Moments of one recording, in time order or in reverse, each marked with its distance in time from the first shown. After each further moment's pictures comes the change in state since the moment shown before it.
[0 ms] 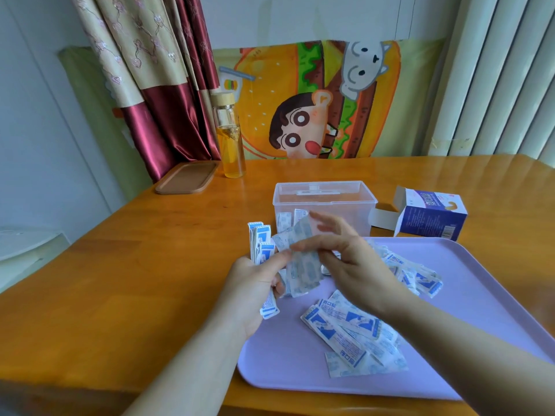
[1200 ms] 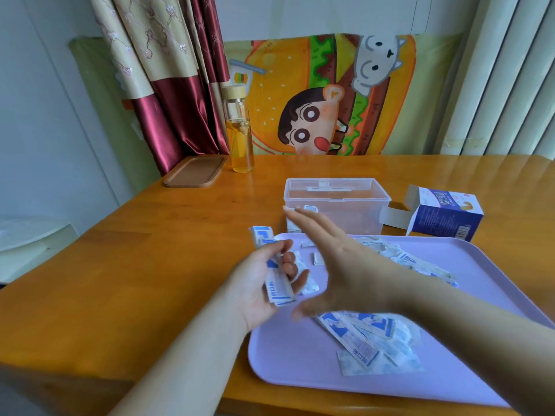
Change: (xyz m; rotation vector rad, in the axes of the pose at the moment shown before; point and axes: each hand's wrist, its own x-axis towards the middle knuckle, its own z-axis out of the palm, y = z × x) left_hand -0.003 0.020 -0.005 -0.502 -0.123 -0.376; right_hand 0.010 -0.020 -0.001 -0.394 -0.368 -0.123
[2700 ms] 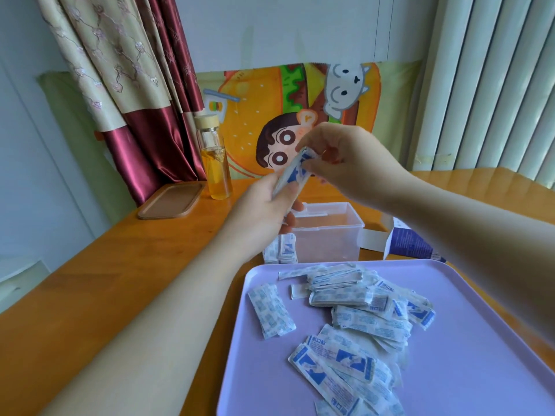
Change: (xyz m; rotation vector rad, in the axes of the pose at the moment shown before) left_hand 0.026 0.062 0.089 1.103 -0.180 0.777; right_hand 0.052 0.008 -0.124 -0.040 0.560 0.008
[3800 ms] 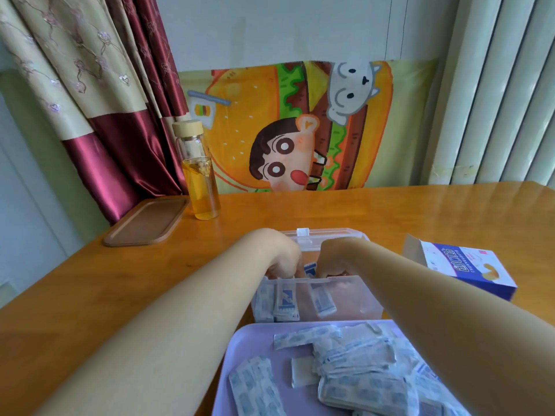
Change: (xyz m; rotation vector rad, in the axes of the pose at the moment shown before) left_hand 0.146 -0.091 0.034 1.198 -0.916 -0.356; right_hand 0.050 0.150 0.118 -0.431 -0.839 0.712
